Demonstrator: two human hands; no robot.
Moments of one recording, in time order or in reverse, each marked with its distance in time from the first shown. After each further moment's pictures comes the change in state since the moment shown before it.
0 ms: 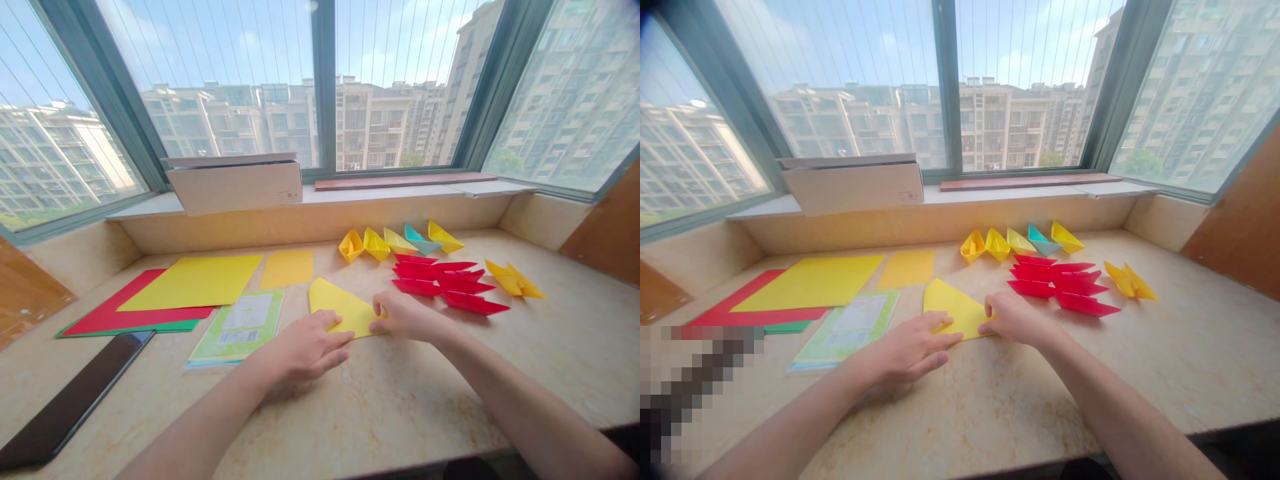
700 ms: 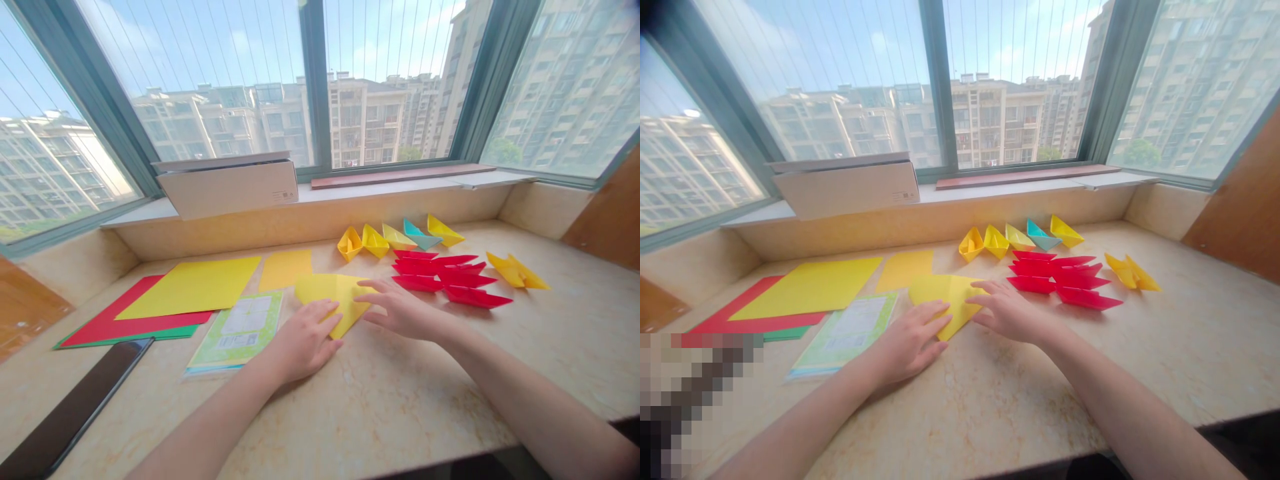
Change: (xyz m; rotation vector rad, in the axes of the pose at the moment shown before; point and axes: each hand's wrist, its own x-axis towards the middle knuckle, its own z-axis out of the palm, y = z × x) left_hand 0.000 -0.007 0.010 0.058 0.214 -0.069; right_hand 0.003 0.007 0.010 0.017 0.208 -0.364
